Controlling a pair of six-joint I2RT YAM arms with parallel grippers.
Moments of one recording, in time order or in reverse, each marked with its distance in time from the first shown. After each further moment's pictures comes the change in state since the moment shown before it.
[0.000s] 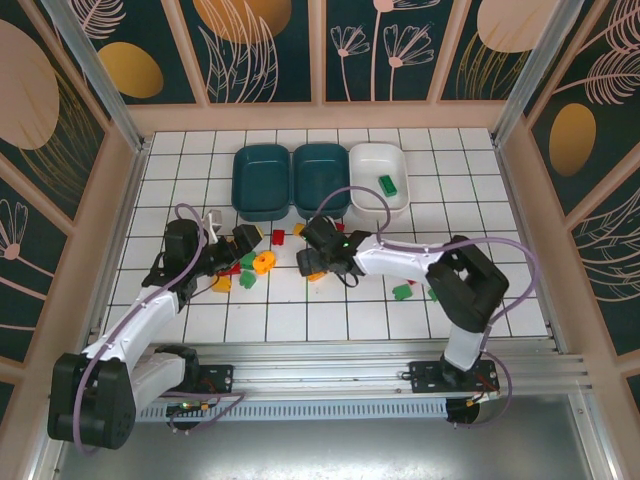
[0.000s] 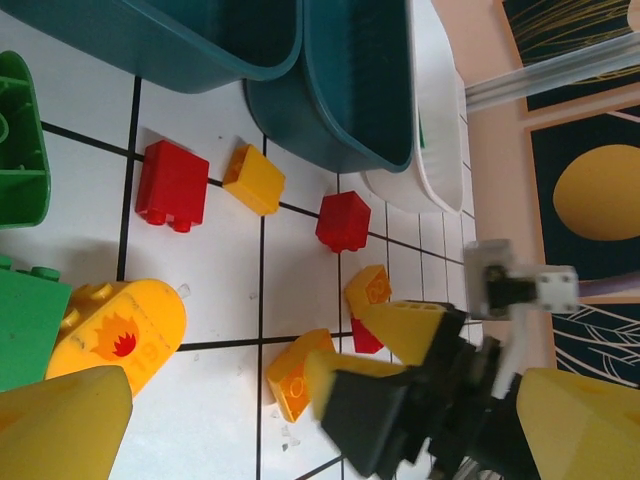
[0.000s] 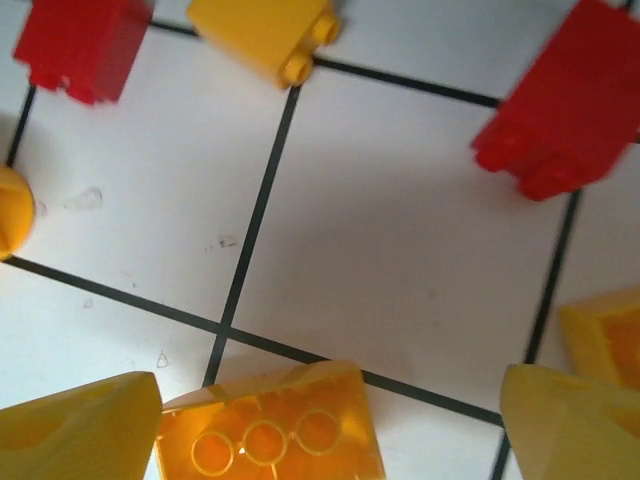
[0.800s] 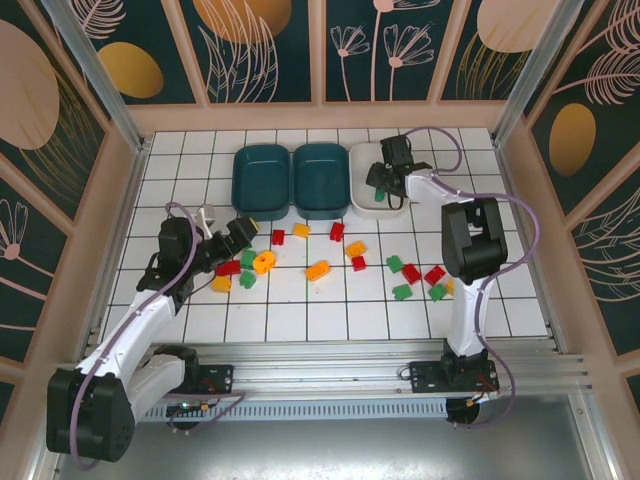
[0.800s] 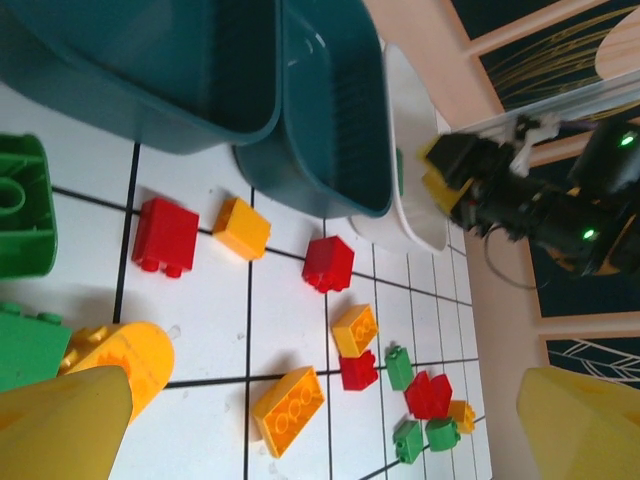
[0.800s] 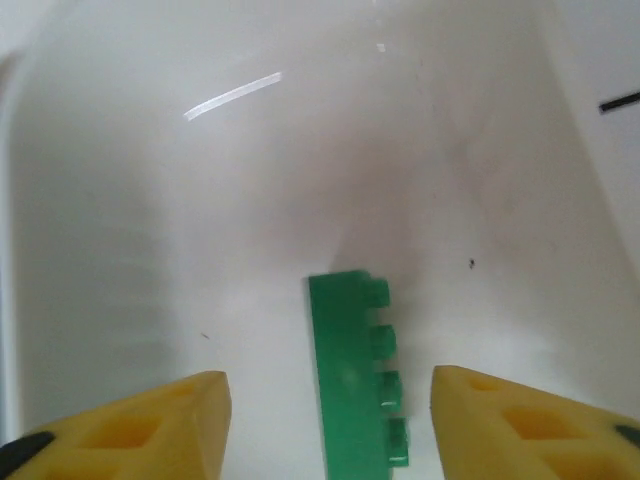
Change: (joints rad) left arm 0.000 -0.064 0.021 -0.017 -0.063 -0.014; right arm -0.612 0.257 0.420 0.029 -0.100 0.006
